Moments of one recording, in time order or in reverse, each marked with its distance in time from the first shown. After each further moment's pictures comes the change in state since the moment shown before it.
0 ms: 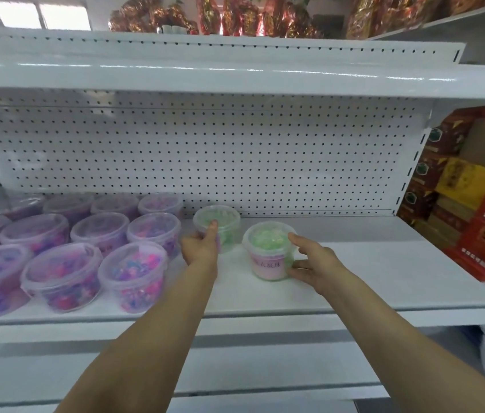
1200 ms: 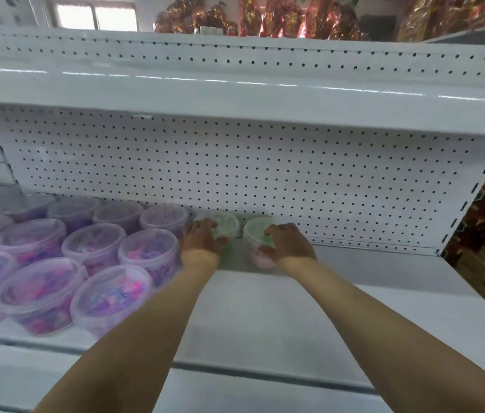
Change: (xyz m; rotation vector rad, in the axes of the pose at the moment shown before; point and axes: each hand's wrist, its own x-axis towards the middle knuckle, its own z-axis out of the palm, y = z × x) left_hand 0.065 0.029 0.035 1.034 -0.088 0.508; right_hand 0.109 -0.062 0.069 -1.386 -0.061 -0.764
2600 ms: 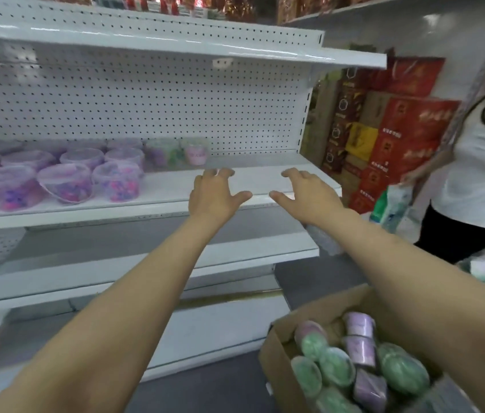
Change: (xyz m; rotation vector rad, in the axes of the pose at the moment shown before) left_hand -0.406 0.042 -0.175 -0.158 -0.197 0.471; right_hand -0.468 -0.051 -0.107 -0.152 0.245 0.241
